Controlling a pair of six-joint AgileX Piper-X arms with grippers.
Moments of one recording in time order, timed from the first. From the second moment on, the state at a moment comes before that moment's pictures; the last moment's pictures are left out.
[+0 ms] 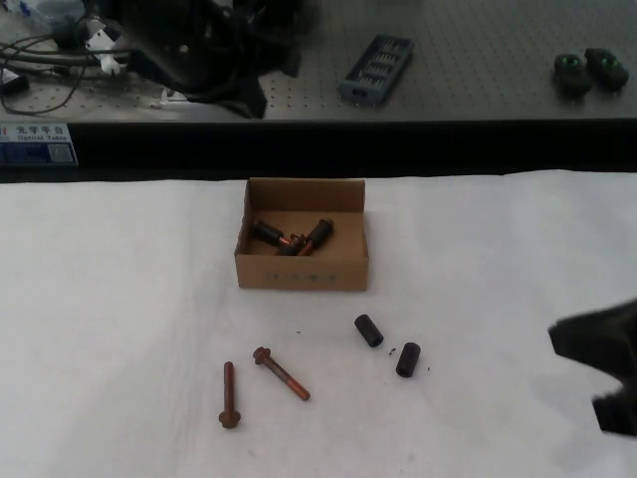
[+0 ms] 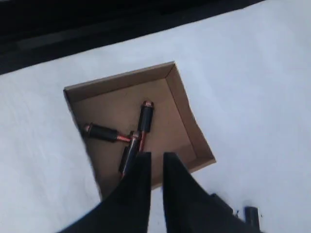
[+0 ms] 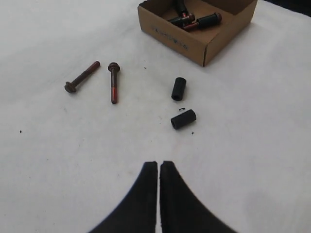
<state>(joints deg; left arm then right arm) -18.5 112.8 -112.5 37.7 16.9 -2.7 28.9 49.8 -37.4 34.5 -15.9 -7.2</state>
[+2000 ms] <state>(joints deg) -14.6 42.9 -39.2 42.4 3.6 -3.9 51.1 123.9 -90.2 45.0 -1.2 -10.3</state>
